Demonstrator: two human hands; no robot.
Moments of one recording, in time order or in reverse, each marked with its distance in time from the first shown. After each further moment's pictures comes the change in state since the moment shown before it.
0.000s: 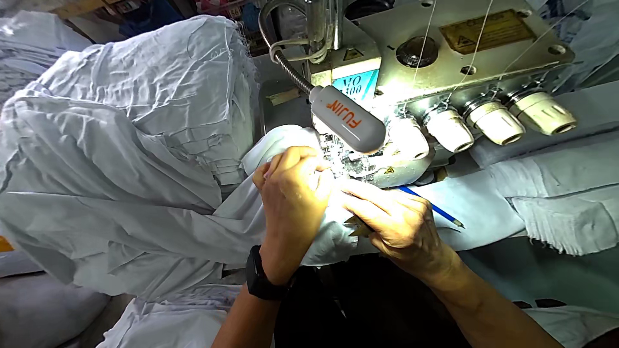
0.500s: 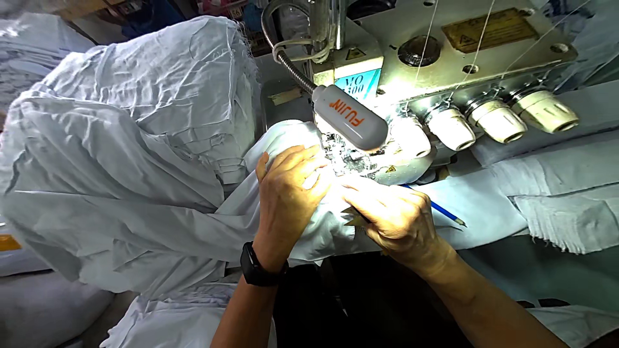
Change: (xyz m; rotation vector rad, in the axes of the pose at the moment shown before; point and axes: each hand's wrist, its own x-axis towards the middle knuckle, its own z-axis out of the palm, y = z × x) left_hand 0.000 -0.020 0.001 -0.040 0.010 0.168; right_hand 0.007 -0.001 0.005 -0.045 0.035 0.006
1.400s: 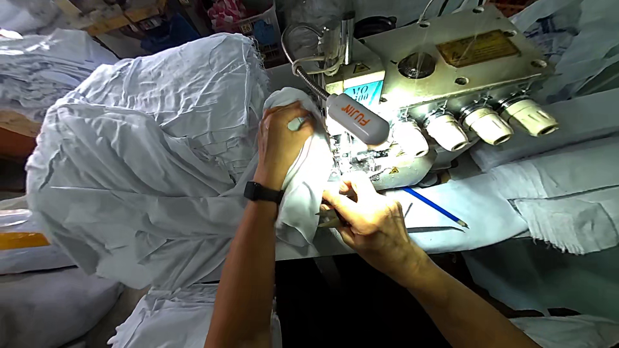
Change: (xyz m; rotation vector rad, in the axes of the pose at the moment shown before) left_hand 0.073 -0.036 -0.003 -0.101 -0.024 -0.140; right_hand 0.014 -0.039 0.016 0.047 -0.030 0.158
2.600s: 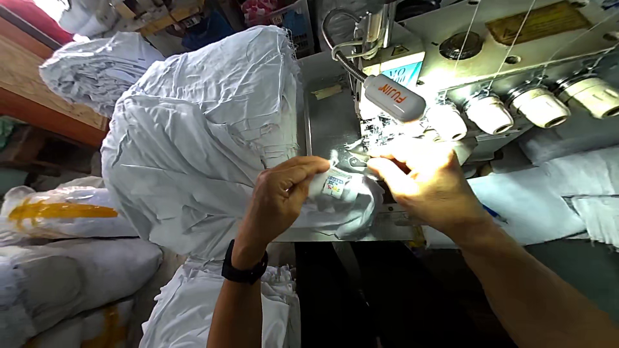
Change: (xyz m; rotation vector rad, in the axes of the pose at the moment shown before) left_hand -0.097 0.020 -0.087 -0.165 -0.210 0.189; right_hand 0.041 0.012 -0.036 0.280 -0.100 0.150
